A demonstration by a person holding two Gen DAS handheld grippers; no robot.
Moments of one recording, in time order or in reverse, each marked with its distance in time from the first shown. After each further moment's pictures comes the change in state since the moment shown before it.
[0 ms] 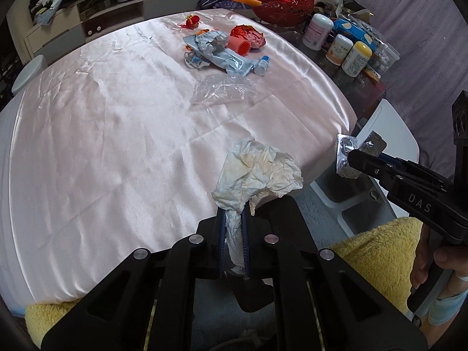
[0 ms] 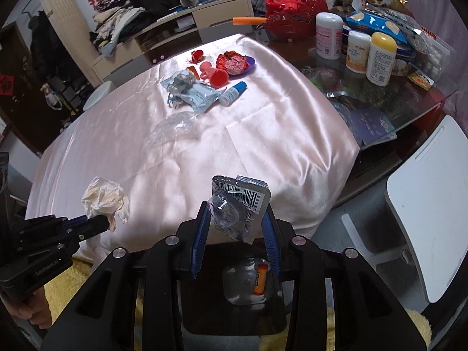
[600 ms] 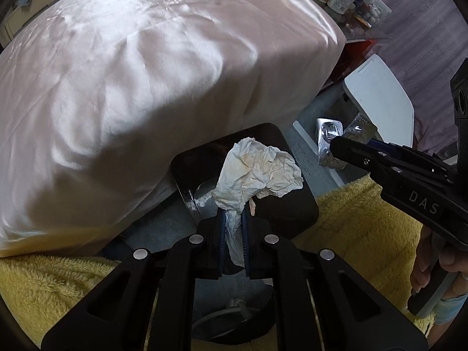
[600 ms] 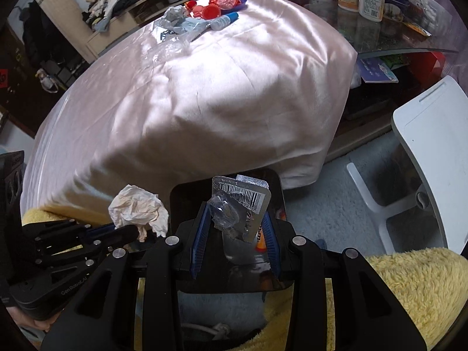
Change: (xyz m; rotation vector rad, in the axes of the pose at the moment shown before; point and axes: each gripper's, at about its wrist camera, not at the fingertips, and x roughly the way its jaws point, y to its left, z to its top) left arm 0.058 -0.027 -0.081 0.027 0.176 -0.060; right arm 0.025 -0.008 -0.083 0.026 0.141 0.005
